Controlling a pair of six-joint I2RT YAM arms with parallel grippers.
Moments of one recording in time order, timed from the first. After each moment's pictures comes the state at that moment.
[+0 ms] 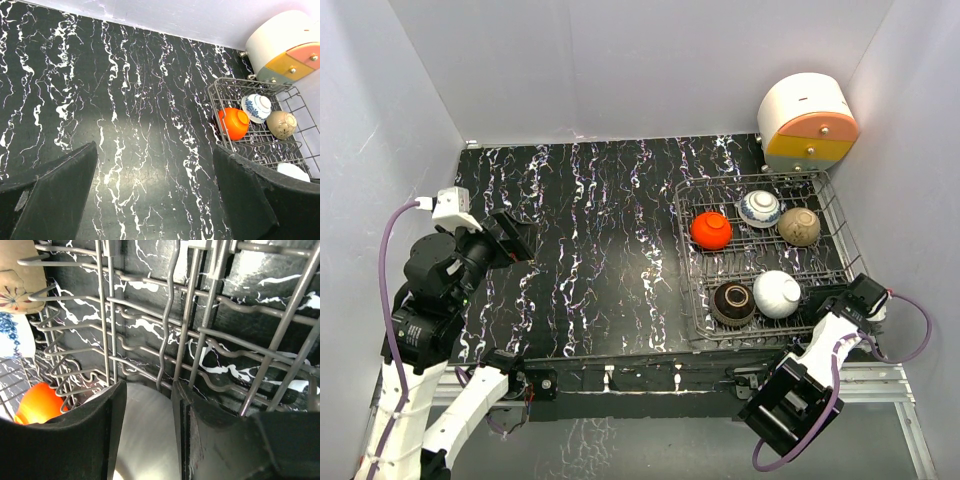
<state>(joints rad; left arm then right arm) -0.30 0.61 1.11 -0.73 -0.07 -0.41 -0.81 0.80 0.35 -0.45 -0.25 0.78</state>
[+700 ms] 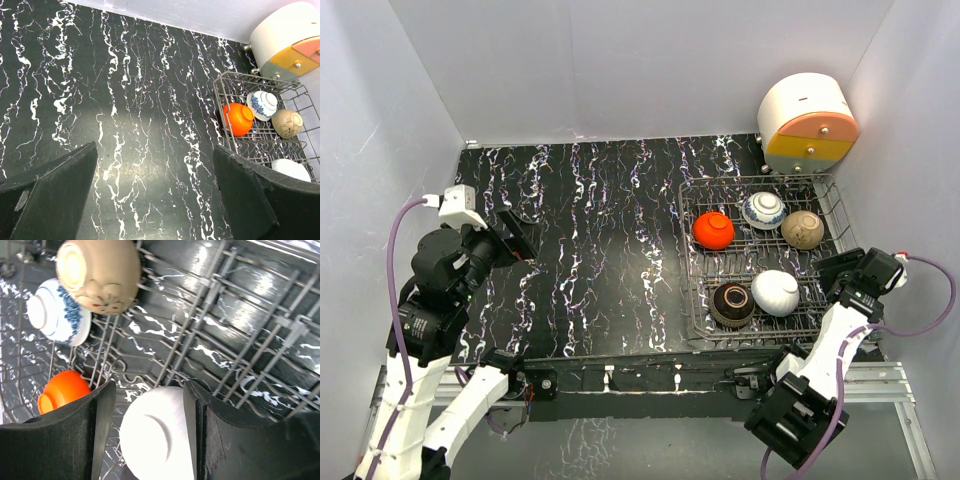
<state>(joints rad) -0.30 0.63 1.09 -0.73 -0.06 -0.42 -0.73 0.79 0.56 -0.52 -0.19 0.67</state>
